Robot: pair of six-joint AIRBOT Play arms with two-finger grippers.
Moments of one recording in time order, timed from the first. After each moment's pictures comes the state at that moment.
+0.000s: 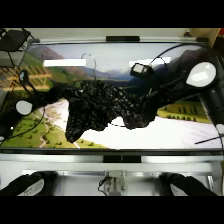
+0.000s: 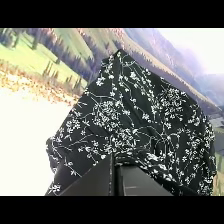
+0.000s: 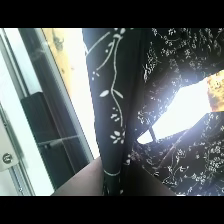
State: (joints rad) left arm -0.10 -1.09 0.82 1.15 -0.42 -1.78; right arm 0.29 -1.15 1.39 -1.06 1.55 0.76
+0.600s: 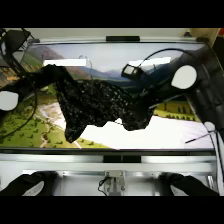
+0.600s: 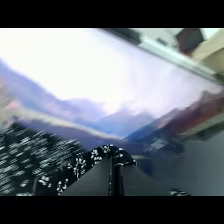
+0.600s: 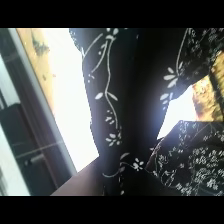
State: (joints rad) left arm -0.30 -0.98 1.10 1.15 -0.42 -1.72; right arm 0.39 -1.20 1.39 -1.14 1.41 0.84
